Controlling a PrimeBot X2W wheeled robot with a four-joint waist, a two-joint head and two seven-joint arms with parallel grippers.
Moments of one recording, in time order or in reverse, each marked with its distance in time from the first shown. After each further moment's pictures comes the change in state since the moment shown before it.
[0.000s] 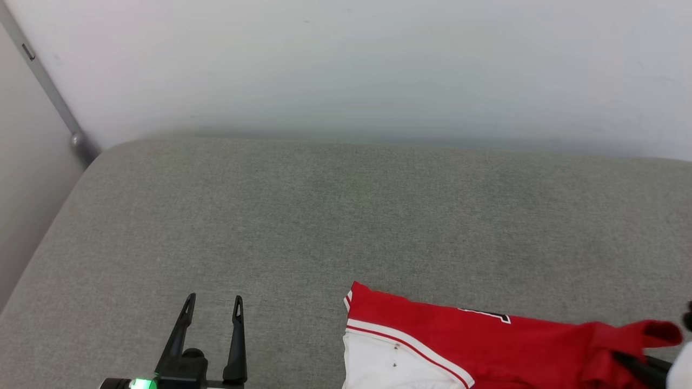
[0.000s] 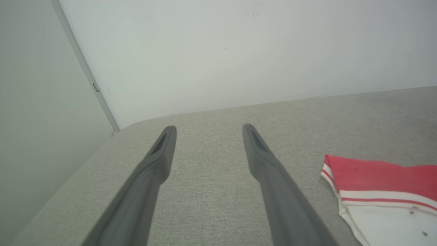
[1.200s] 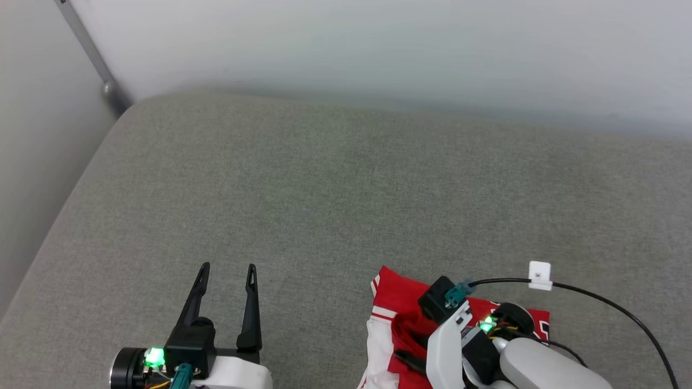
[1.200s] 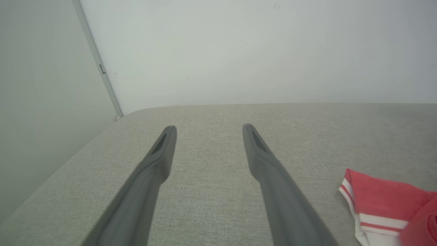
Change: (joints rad) left arm -0.089 -0.130 0.086 0.033 0.038 -0.114 0.000; right arm -0.600 0.437 0.828 0.435 -0.151 0.000 -0.132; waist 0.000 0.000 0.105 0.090
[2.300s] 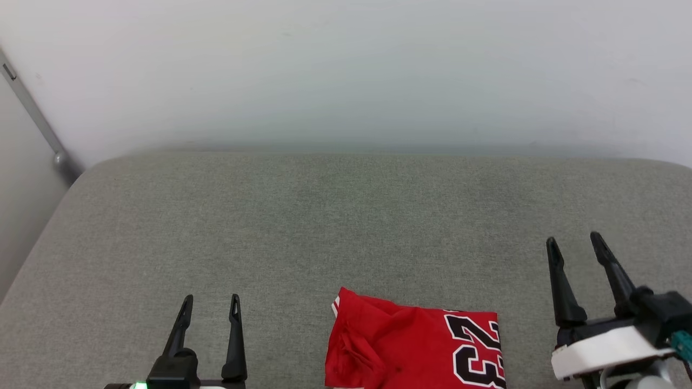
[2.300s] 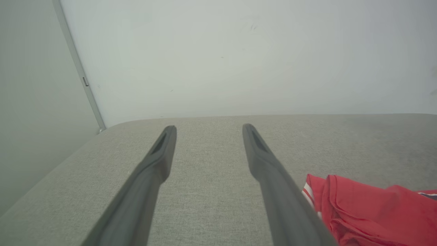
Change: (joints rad) left arm 0.109 -0.022 0.070 -0.032 0.007 -0.019 0.000; right arm 0.417 0.159 -0.951 -0.316 -0.580 0.000 -0.679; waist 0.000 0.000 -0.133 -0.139
